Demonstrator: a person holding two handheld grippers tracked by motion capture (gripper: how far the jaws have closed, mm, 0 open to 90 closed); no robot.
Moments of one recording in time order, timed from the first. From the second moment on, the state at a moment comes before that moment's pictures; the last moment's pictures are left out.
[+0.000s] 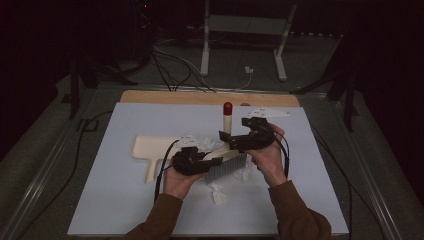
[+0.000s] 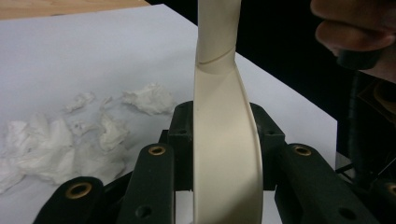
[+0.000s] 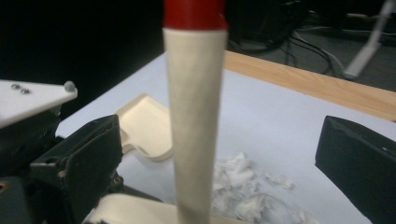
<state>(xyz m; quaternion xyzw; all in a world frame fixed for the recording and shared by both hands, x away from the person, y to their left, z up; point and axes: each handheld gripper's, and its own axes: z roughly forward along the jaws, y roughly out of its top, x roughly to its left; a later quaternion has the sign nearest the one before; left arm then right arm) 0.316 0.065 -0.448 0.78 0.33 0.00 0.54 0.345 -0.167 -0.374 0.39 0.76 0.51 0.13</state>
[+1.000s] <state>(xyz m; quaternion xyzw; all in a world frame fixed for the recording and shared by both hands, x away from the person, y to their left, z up) 0.323 0.115 -0.434 0.78 0.29 -0.01 0.55 0.366 -0.194 -0.403 0.34 0.80 0.49 0.06</state>
